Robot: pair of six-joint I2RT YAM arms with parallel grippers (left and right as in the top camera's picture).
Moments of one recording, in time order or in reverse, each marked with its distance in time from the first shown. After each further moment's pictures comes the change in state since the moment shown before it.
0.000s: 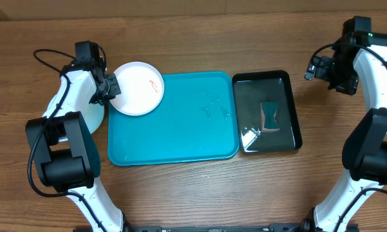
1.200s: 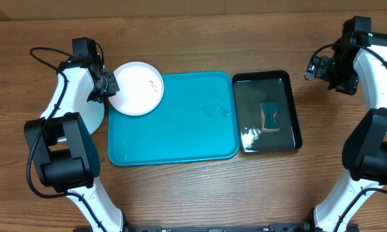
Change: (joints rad) left arm 0.007 0.000 0.047 -0.056 0.011 -0.023; right arm 0.000 0.000 0.000 0.000 0.000 0.000
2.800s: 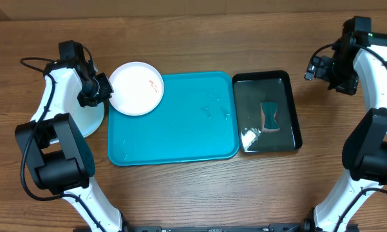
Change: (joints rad) left arm 0.072 0.000 0.025 -0.103 0.159 -0.034; right arm 0.000 0.000 0.000 0.000 0.000 0.000
